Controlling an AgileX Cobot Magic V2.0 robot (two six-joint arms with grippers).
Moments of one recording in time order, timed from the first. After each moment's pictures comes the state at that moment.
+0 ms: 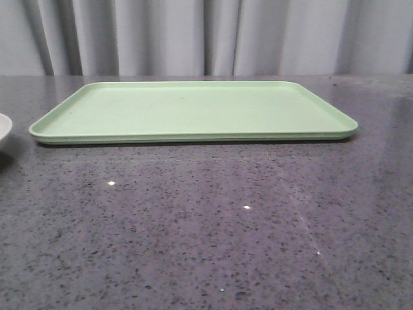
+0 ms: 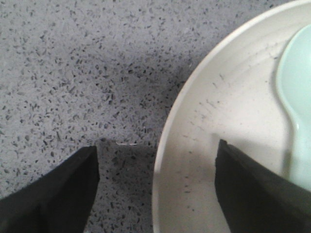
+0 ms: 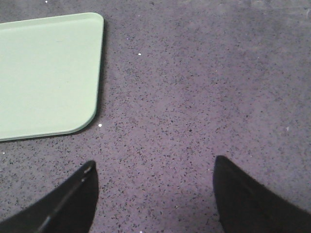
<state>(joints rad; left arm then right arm) 0.30 1.19 -0.74 -0.06 0.70 0.04 0.06 0.57 -0.62 0.02 0.64 0.19</state>
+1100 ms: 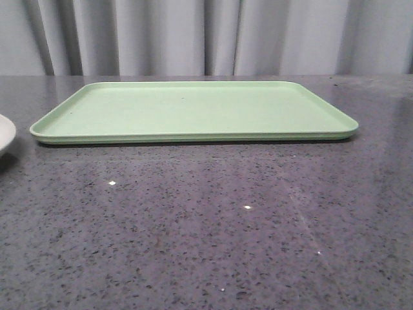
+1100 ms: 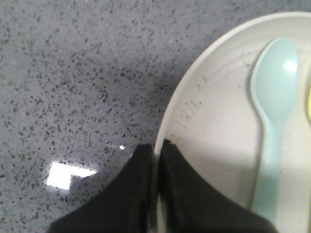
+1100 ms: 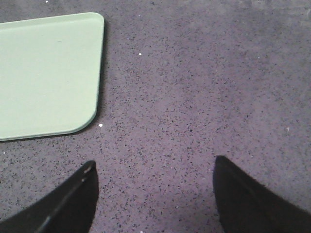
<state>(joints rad) 0.30 1.13 -0.82 -0.11 0.83 0.02 0.06 0.57 -0.62 0.02 0.64 0.19</state>
